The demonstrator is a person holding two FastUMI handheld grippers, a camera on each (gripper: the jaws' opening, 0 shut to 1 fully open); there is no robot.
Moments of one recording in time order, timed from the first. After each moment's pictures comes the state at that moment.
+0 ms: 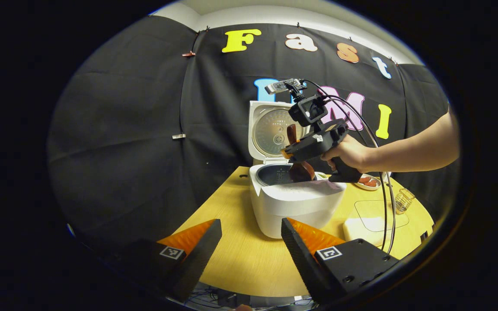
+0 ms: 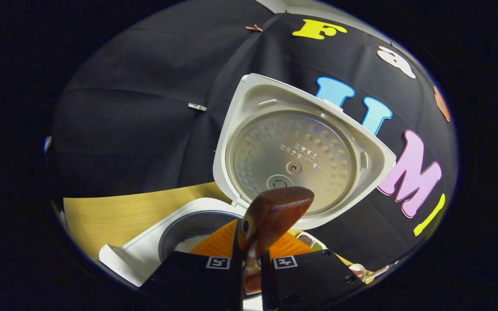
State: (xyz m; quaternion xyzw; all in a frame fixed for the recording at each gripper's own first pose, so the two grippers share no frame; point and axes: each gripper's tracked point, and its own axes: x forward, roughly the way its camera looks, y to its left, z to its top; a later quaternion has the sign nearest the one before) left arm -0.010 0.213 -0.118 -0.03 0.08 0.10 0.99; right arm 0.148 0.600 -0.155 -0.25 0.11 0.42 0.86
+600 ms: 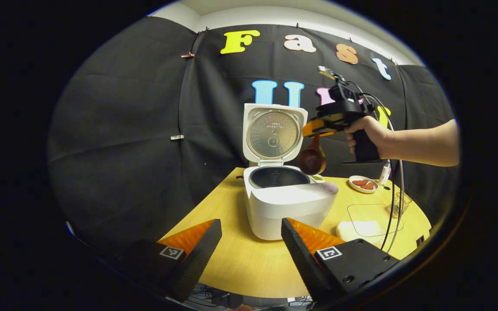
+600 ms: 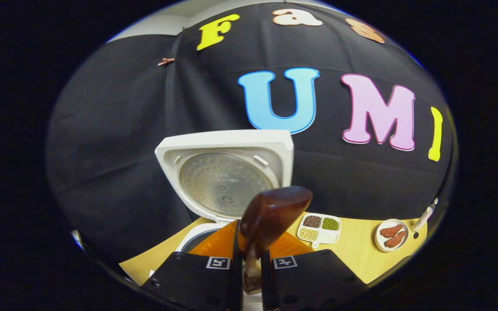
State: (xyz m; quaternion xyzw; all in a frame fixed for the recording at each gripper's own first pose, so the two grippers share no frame) left arm -0.005 0.181 -0.103 -0.03 0.08 0.10 0.99; right arm 0.196 0.495 -0.067 0.00 0.19 0.36 0.91
